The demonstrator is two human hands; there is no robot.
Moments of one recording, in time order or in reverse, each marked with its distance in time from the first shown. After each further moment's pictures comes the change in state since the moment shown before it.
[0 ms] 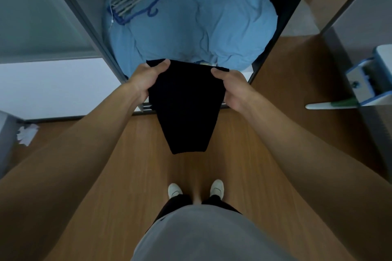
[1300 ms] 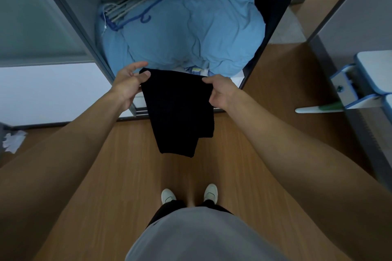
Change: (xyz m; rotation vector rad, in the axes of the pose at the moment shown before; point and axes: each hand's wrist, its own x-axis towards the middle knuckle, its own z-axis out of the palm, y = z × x) left_hand -0.006 -0.011 -0.021 0.059 0.101 0.117; right_hand 0.014 0.002 0.005 0.156 0.095 0.171
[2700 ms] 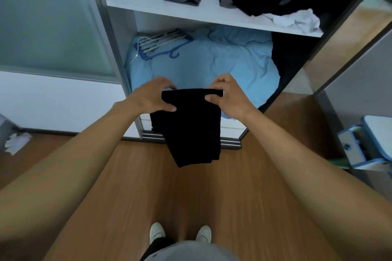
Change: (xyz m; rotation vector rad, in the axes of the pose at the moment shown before) left_hand 0.007 0.063 -0.037 1.045 -0.131 0.374; right_hand -0.014 -0.058 0.055 -1.235 -0.135 -0.910
